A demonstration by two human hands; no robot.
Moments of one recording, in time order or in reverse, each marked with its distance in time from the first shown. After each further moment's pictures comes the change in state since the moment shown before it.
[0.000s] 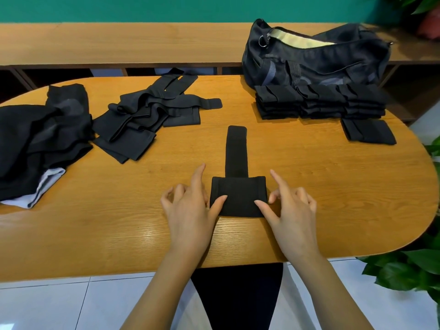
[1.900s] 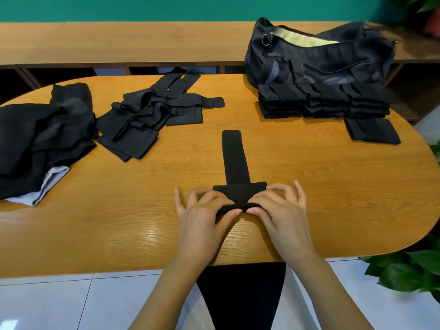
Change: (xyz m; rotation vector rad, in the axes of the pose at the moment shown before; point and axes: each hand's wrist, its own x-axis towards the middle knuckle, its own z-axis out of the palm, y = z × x) left_hand -0.017 0.000 0.000 -0.121 -0.104 0.158; right_hand -0.003 -0.002 0.010 -0.013 -0.010 -0.284
